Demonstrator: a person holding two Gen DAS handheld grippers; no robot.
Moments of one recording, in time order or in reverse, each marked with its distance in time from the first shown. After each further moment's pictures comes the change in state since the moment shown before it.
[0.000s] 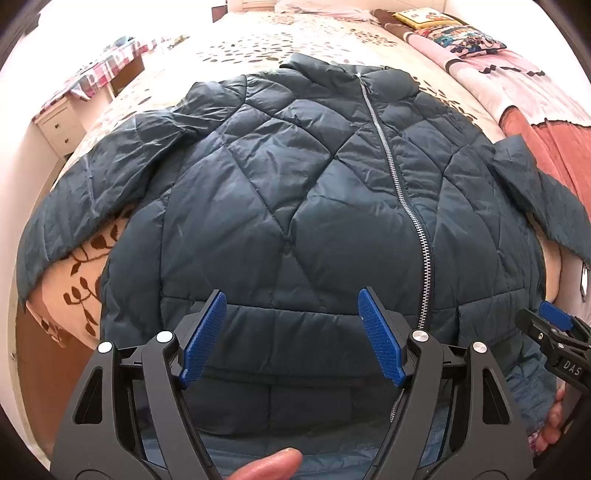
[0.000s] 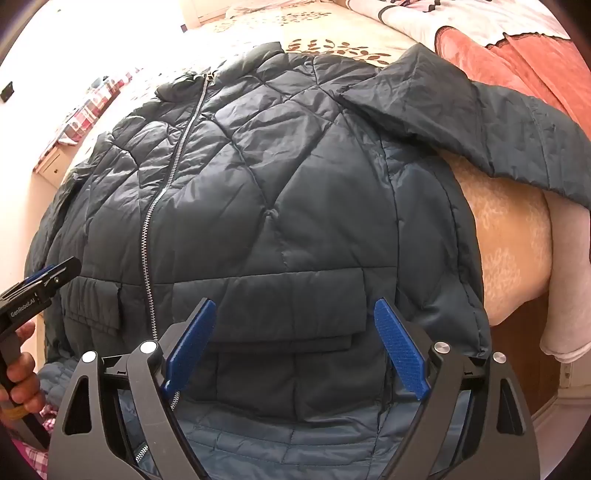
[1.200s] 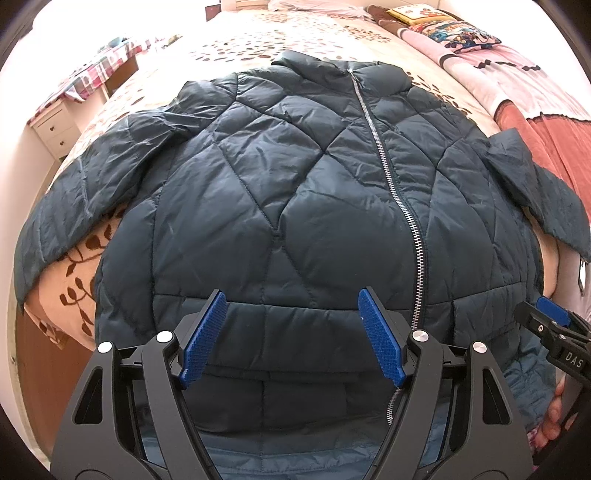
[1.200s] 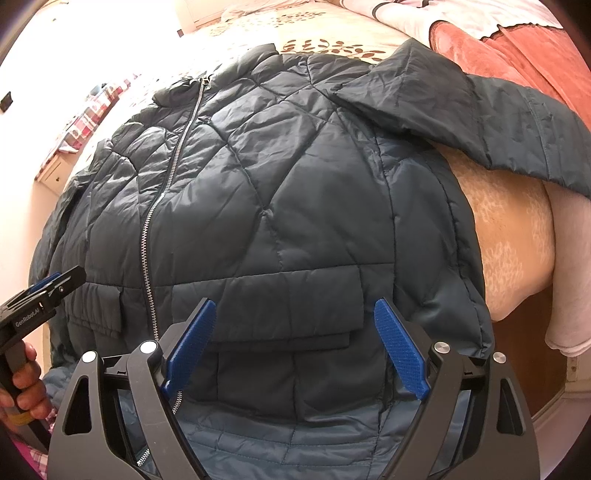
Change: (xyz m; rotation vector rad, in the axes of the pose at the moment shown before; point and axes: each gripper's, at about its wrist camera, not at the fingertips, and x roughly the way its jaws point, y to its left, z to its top) left arm 0.002 -0.007 -0.002 0.011 0.006 -0.003; right arm -0.001 -0.006 0.000 0.025 -0.004 0.015
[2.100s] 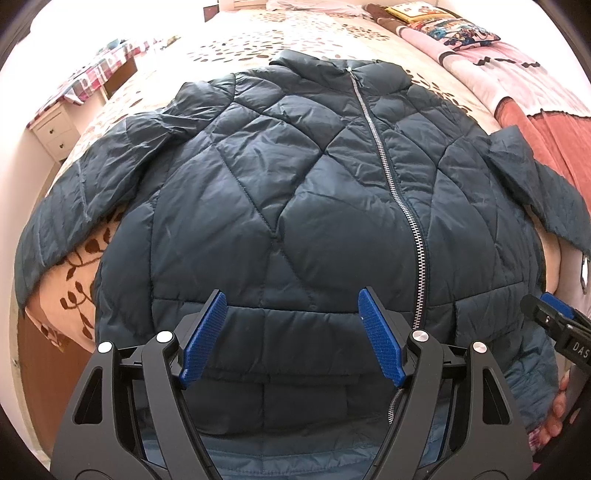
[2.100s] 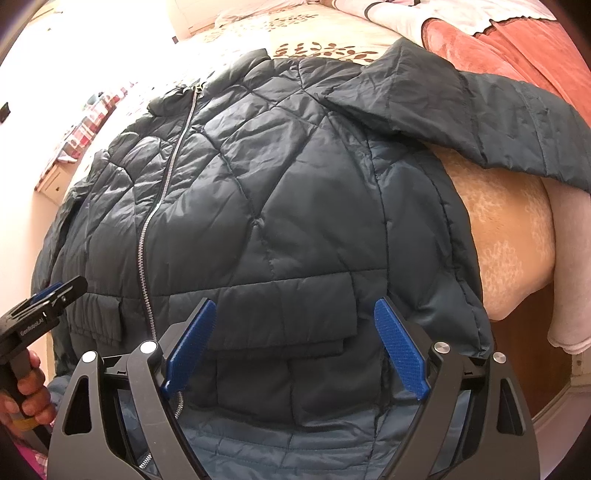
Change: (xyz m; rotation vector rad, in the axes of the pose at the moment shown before) left arm 0.000 0.000 0.000 0.004 0.000 0.001; right arm -0.002 -0.009 0.002 0.044 -0.021 0.011
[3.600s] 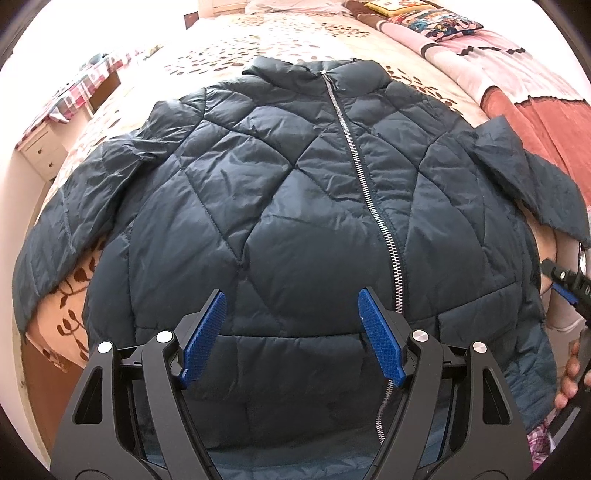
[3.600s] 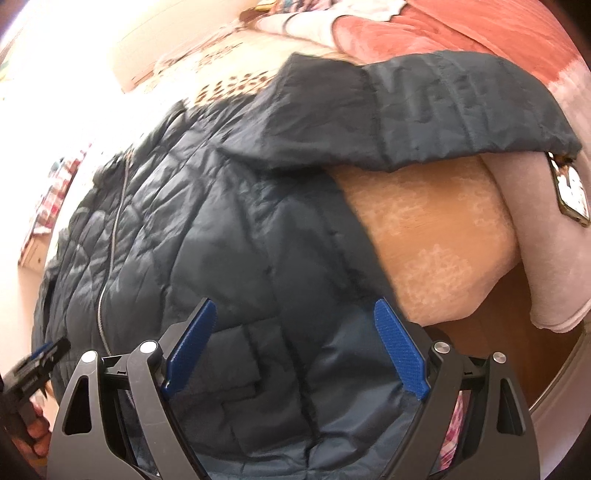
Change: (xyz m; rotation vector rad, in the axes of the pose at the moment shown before) left arm 0.005 -0.025 0.019 0.073 0.000 -0.012; right arm -0.013 -0.089 0.021 0.257 -0.110 -0.065
